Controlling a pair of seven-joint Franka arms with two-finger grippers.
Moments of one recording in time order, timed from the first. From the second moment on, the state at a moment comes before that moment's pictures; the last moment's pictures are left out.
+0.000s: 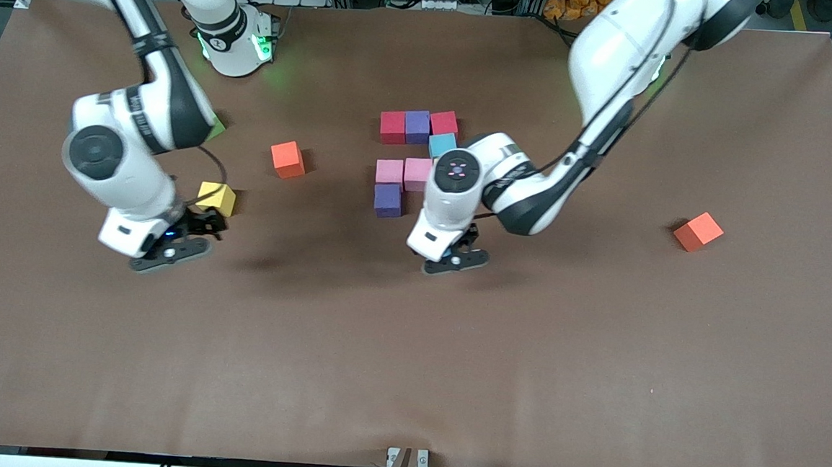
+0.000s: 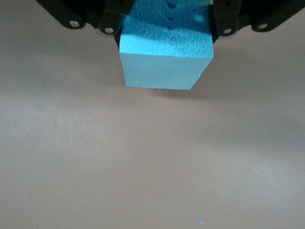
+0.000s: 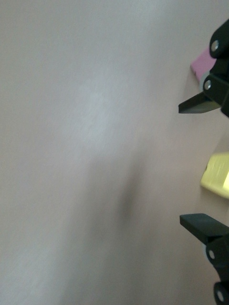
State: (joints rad) left arm -0.47 0.81 -0.37 -1.43 0.34 2.23 -1.17; right arm -0.32 0.29 0.48 -1.95 -0.28 2.19 -0.14
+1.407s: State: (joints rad) left arm -0.64 0.93 -0.32 -1.26 0.34 2.23 -1.18; right arm -0.65 0.39 0.45 -2.13 -0.30 2.45 -0.87
